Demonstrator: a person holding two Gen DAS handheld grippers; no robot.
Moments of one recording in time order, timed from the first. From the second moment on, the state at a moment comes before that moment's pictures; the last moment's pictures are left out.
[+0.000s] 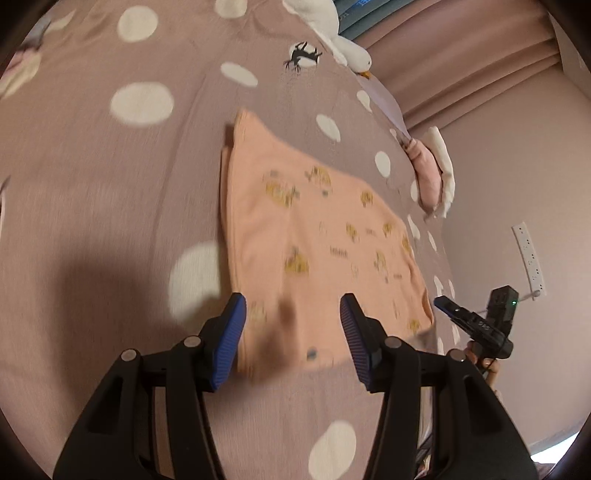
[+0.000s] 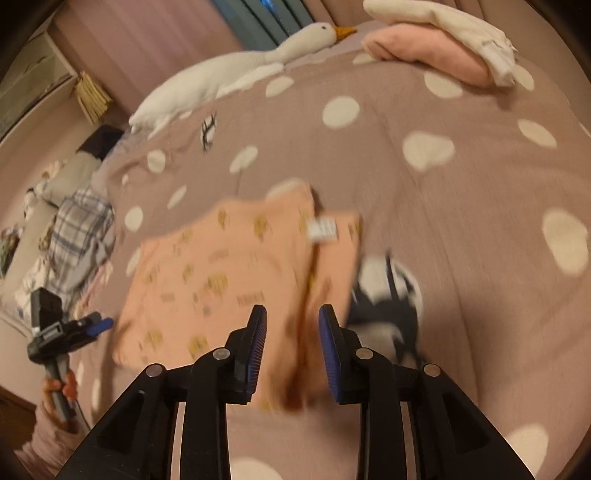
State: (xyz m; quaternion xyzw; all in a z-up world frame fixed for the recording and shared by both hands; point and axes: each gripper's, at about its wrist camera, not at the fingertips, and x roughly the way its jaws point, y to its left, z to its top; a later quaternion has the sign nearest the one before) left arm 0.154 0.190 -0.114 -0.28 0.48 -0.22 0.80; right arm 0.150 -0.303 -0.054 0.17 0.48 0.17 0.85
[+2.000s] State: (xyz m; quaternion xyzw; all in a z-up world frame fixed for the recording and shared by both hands) left arm 0.160 0.128 -0.142 -0.16 0.56 -0.24 0.78; right arm 0.220 -0.271 -0.070 0.17 0.48 0.11 0.86
